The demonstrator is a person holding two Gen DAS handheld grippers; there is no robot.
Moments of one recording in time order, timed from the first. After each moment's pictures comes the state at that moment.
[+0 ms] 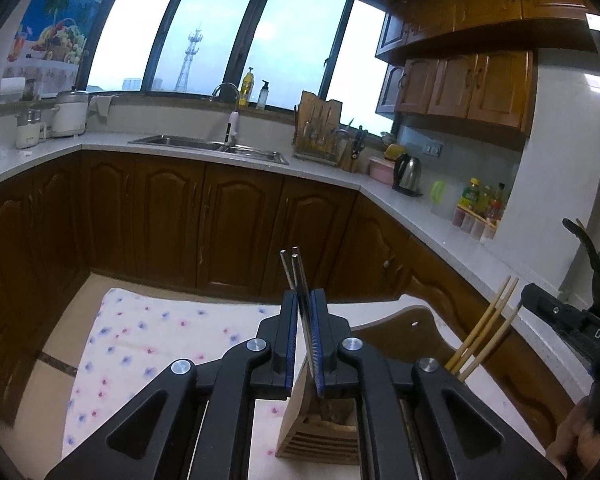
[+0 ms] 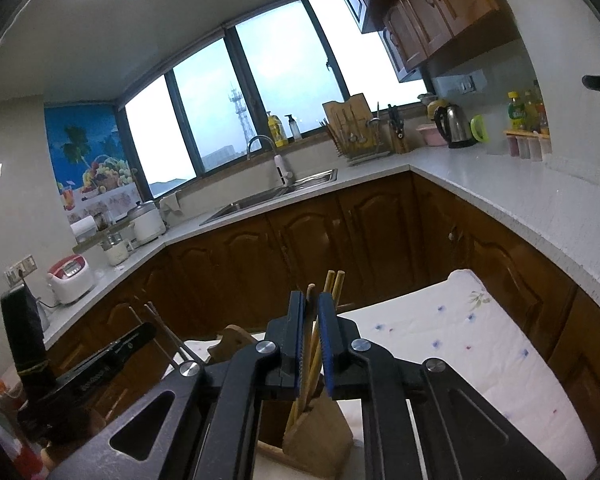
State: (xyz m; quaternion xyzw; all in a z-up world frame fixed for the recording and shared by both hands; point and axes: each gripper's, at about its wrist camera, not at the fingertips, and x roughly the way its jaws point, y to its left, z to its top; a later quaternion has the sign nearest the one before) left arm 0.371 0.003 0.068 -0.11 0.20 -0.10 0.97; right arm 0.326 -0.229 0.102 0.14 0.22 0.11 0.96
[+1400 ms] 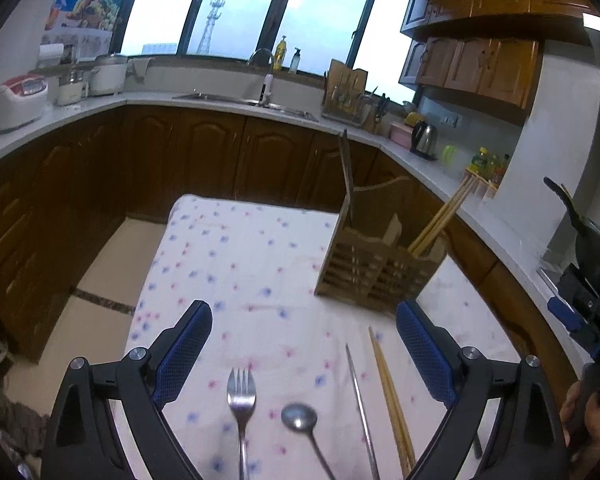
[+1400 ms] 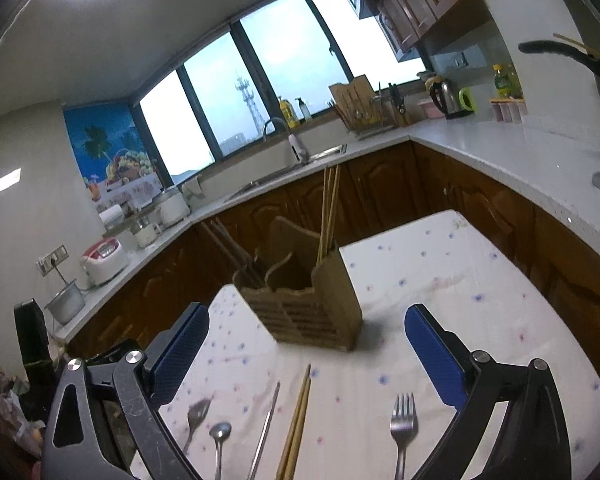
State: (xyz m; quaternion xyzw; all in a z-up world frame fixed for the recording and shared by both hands) left arm 0.164 0.054 0.078 -0.12 0.27 -0.07 0.95; right arm 0.179 -0.245 0.086 0.16 0.26 0.14 0.94
